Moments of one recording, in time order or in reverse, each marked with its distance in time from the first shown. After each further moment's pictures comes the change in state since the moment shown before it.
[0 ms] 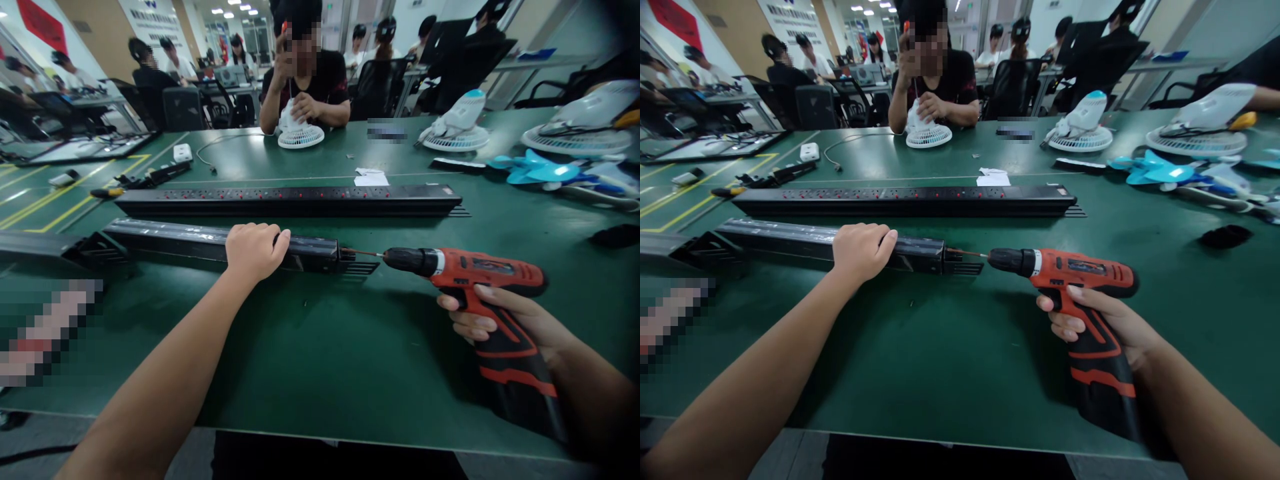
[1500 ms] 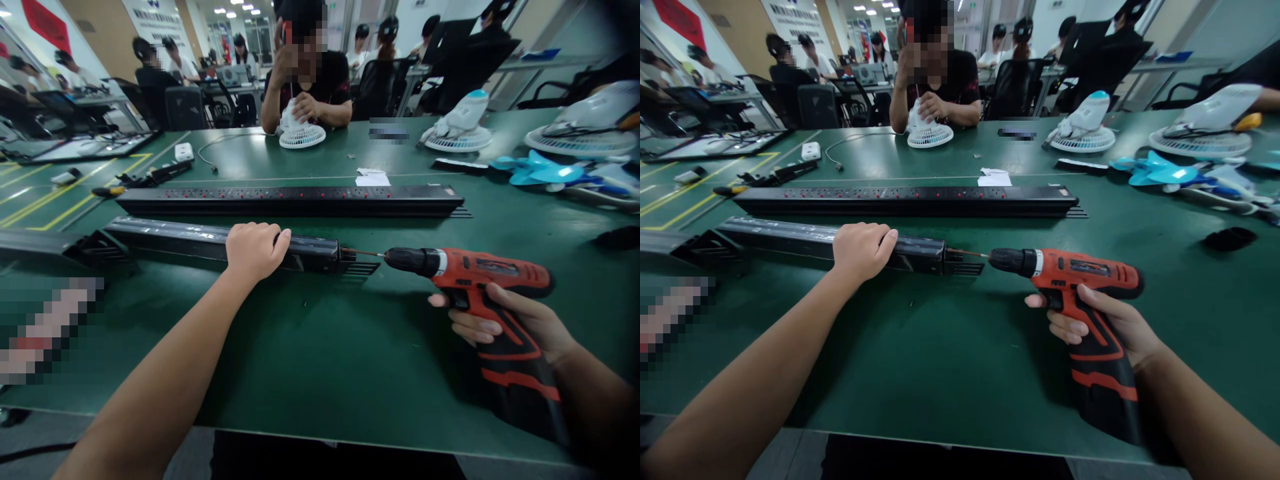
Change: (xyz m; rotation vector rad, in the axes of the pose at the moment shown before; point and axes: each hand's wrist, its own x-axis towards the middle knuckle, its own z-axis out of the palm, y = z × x) left_hand 0.000 0.000 -0.001 -0.021 0.003 0.001; right_hand 0.002 0.002 -0.001 -0.040 -0.046 -0.034
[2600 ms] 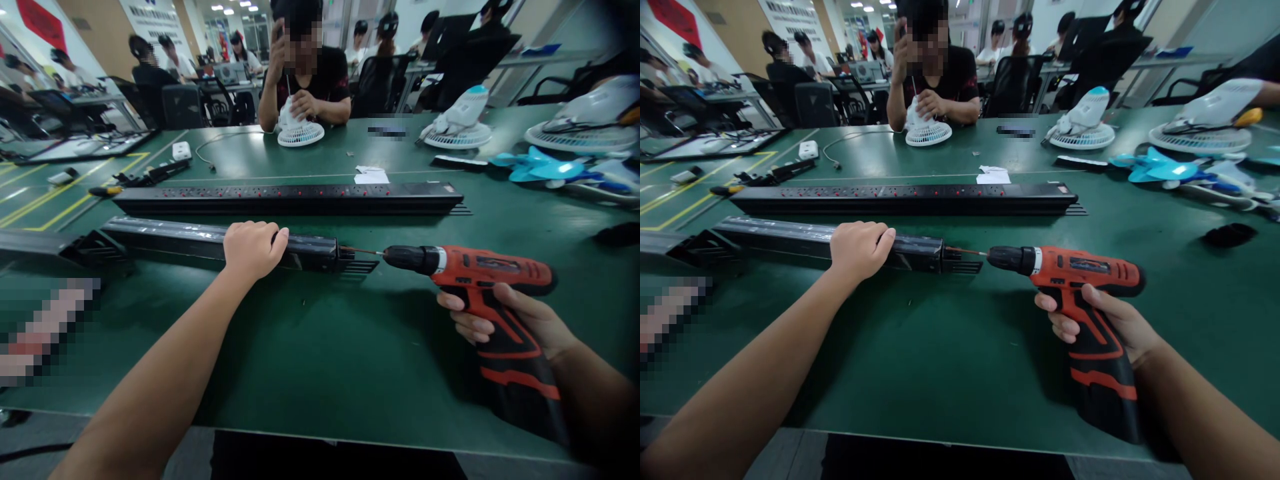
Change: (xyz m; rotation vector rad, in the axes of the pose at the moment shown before) left_hand 0.000 0.001 0.000 0.005 0.012 -0.015; right_hand 0.000 0.002 -0.005 0.030 -0.030 -0.098
